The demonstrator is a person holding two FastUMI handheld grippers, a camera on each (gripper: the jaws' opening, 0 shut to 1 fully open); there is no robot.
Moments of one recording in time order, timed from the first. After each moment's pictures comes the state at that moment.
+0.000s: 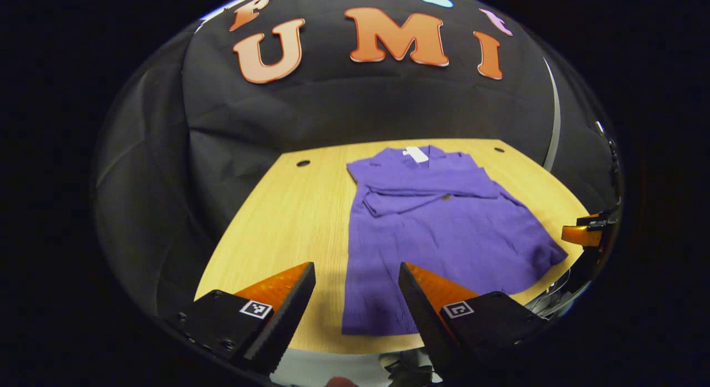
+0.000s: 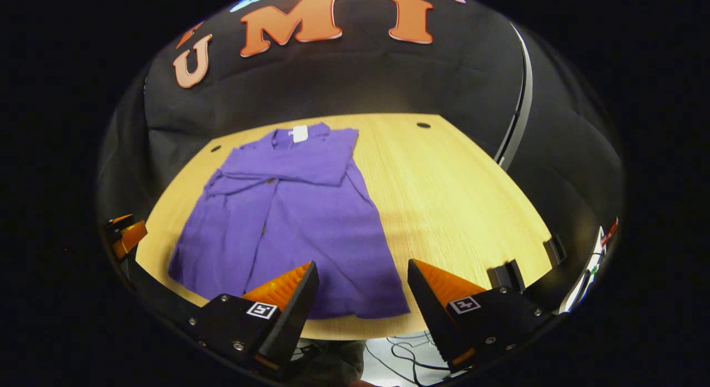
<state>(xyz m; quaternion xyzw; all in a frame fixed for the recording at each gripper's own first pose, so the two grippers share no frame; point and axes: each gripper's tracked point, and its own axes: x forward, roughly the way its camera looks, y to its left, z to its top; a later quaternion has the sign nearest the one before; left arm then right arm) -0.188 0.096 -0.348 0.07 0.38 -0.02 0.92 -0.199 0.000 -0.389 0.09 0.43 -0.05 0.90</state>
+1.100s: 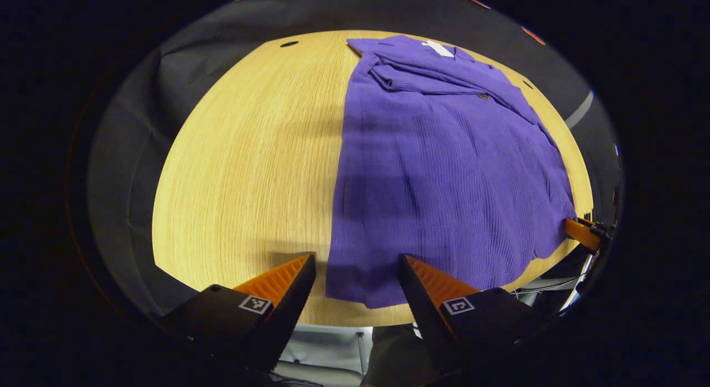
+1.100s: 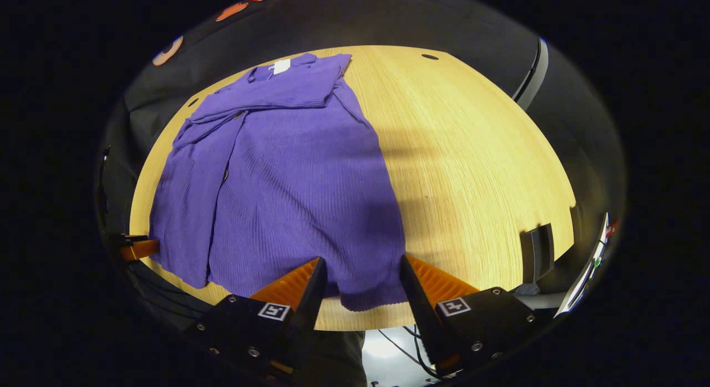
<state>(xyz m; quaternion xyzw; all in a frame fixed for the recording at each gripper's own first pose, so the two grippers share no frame) -0.174 0.118 -0.434 0.01 0.66 -0.02 0.75 -0.215 0.016 -0.456 0.10 0.57 -0.02 0.81</state>
